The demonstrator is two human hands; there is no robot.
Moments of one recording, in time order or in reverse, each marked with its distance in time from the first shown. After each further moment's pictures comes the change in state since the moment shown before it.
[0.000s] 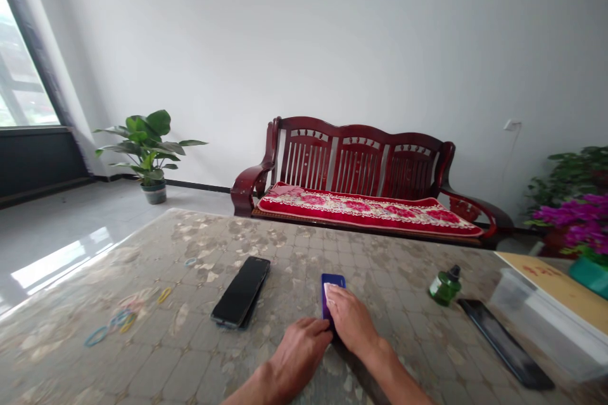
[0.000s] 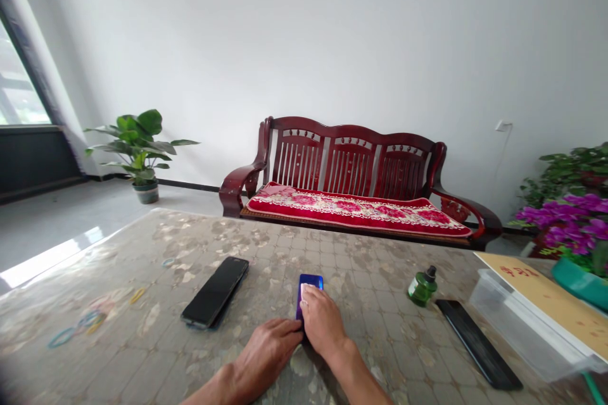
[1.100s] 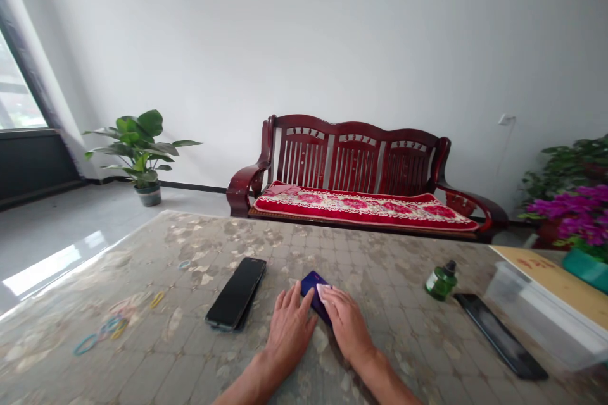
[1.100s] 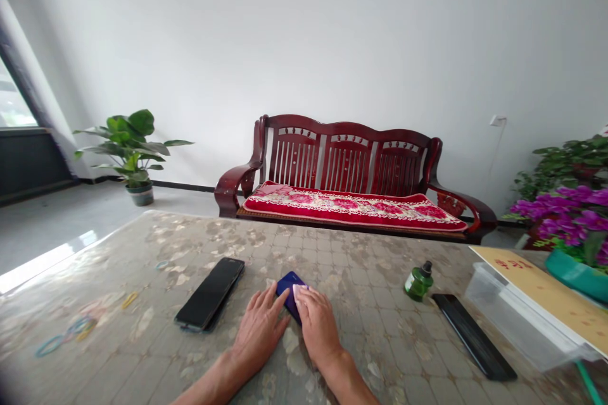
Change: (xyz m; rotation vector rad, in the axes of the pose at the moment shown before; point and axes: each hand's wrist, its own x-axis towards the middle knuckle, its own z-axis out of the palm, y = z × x) left_hand 0.009 -0.021 0.008 0.229 0.046 -0.460; right_hand -0.014 0.002 0.019 0.347 0.187 0.044
